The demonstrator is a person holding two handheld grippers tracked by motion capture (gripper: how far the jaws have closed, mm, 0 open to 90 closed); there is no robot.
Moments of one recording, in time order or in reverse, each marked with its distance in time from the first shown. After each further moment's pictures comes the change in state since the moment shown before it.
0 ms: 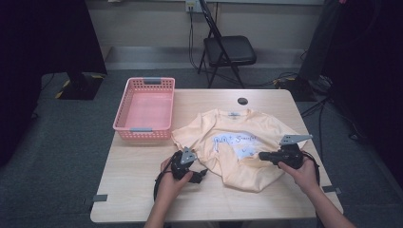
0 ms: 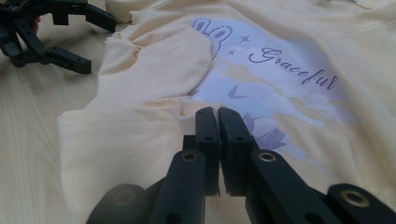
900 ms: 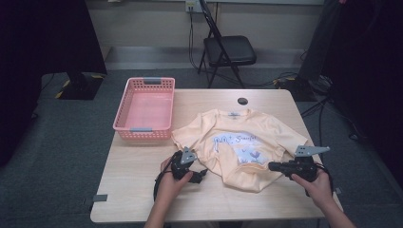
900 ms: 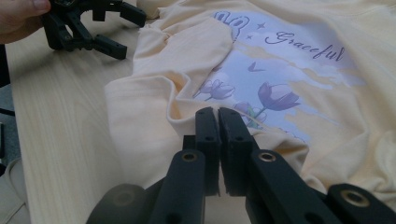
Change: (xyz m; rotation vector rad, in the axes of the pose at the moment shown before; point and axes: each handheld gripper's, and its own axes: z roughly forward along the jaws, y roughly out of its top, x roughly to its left) left arm 0.000 0.000 0.000 0.000 0.000 -0.001; right arm 0.012 -0.030 -0.037 -0.043 0.049 0.013
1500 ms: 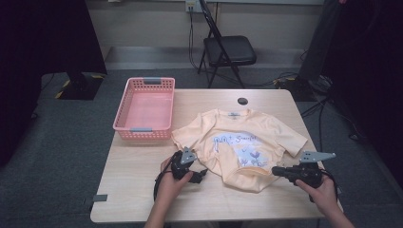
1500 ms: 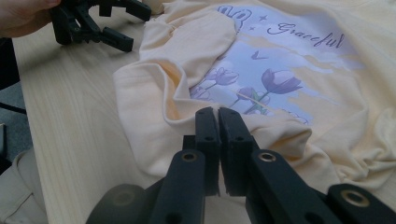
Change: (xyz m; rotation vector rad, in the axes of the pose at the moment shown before) left arm 0.000 0.000 0.000 0.000 0.000 0.001; right arm 0.004 -0.016 -0.011 -0.017 -0.004 0.005
